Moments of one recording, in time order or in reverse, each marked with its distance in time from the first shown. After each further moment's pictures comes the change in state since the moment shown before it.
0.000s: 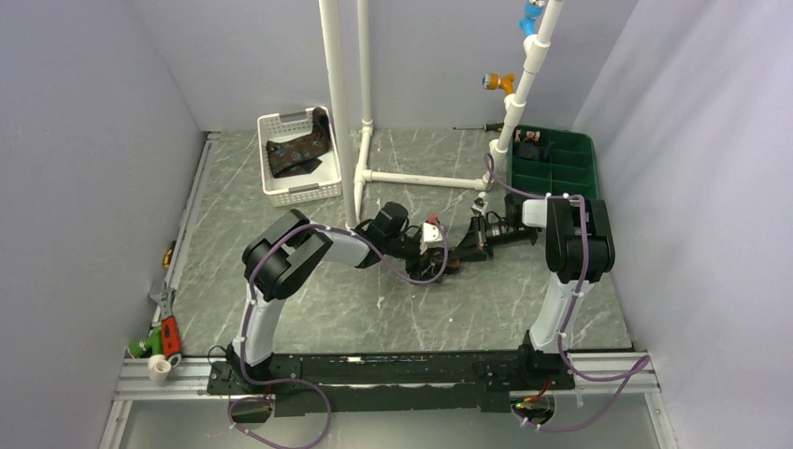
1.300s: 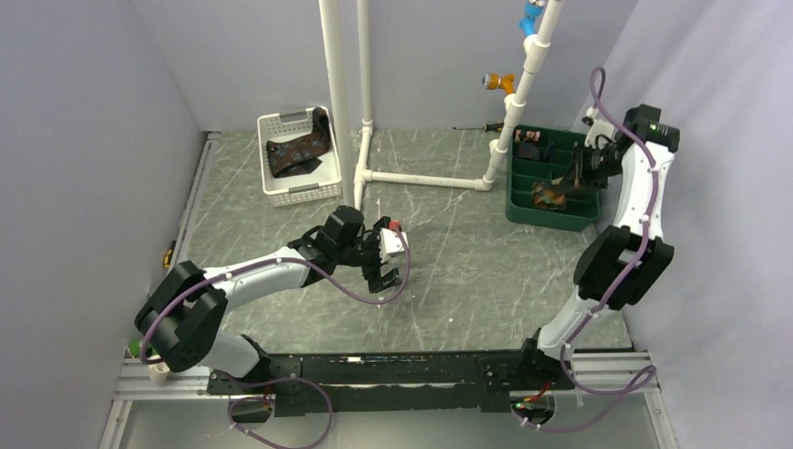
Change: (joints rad) left arm 0.034 -0.665 -0.332 -0.372 -0.248 0.135; right arm -0.396 -0.210 0.800 -0.724 0.598 -0.321
